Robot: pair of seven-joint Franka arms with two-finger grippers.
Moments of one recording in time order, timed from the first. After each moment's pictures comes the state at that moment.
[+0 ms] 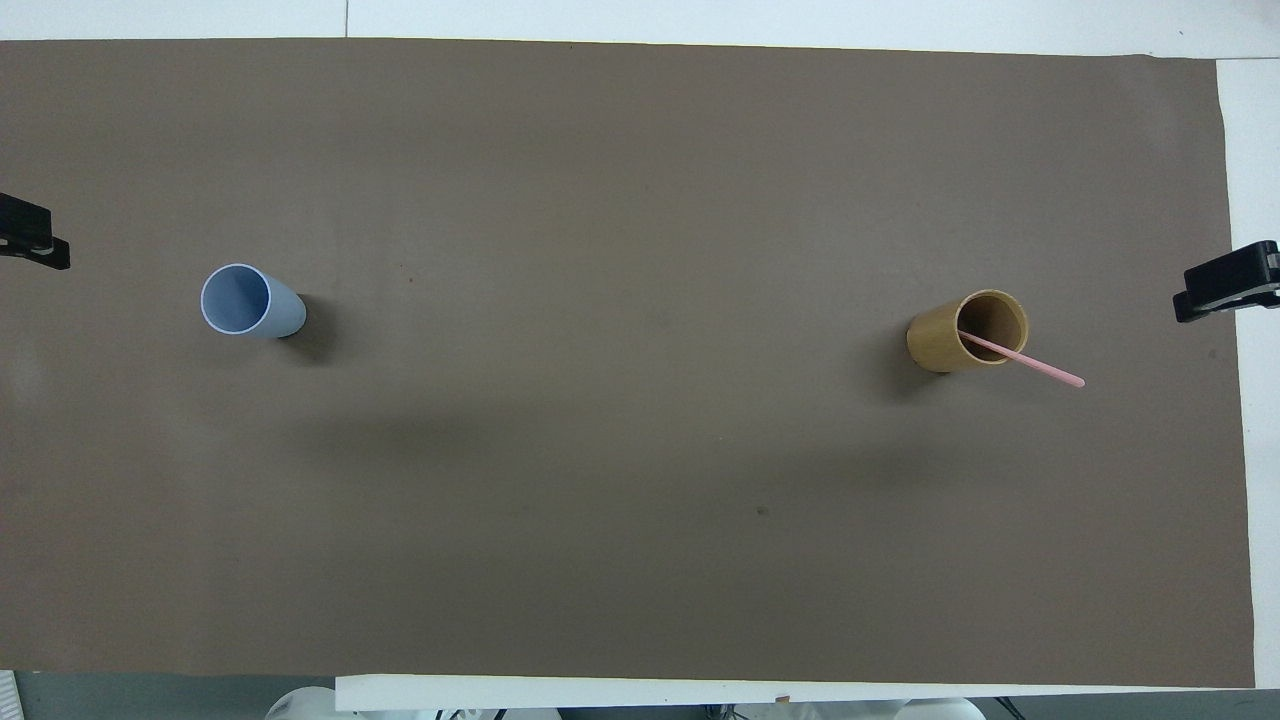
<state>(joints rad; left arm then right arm) -0.10 0.00 0.04 -1.54 0.01 1.49 -0.11 0.03 -0.02 -0.12 -1.55 -0.04 1.41 -0.09</state>
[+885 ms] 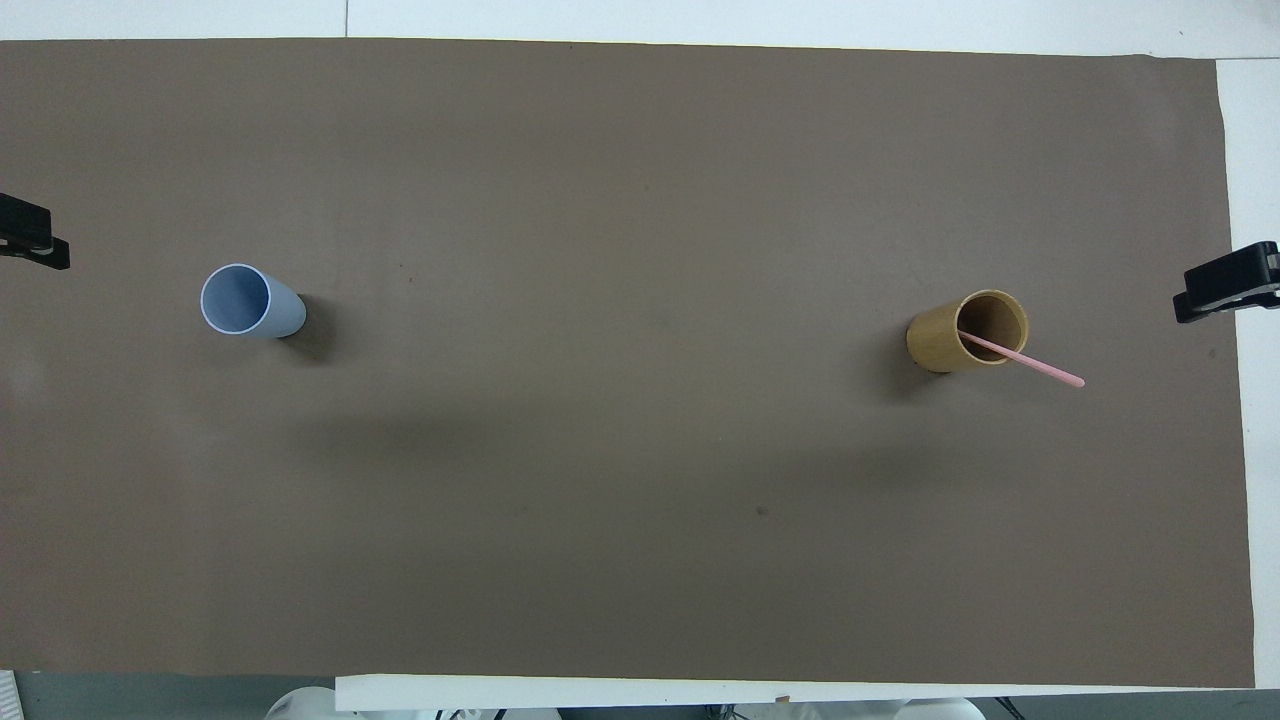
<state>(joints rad) -0.10 0.00 0.04 -1.54 0.01 1.49 -0.11 0.03 -0.02 -0.12 -1.55 -0.04 1.41 -0.09</state>
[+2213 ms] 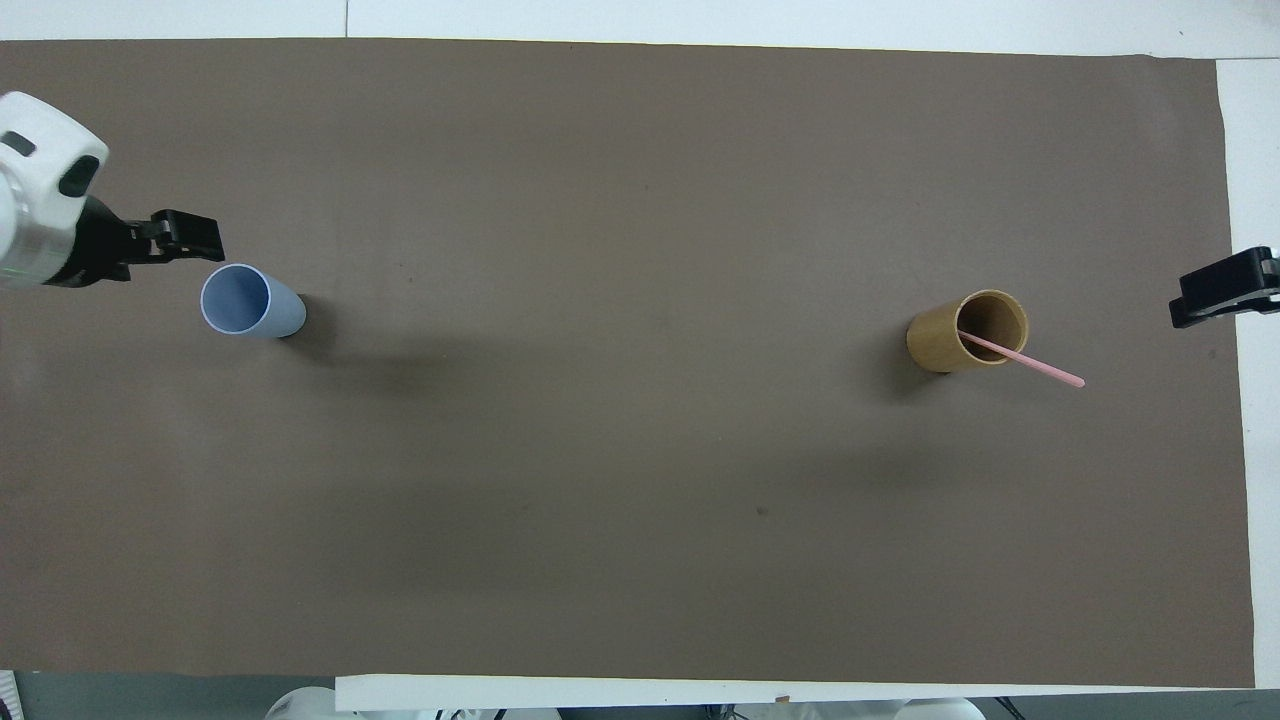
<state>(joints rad) -0.15 -0.03 0.03 -2.03 0.01 2.11 -0.24 0.03 -0.02 -0.12 -1.57 -0.04 1.41 -0.09</state>
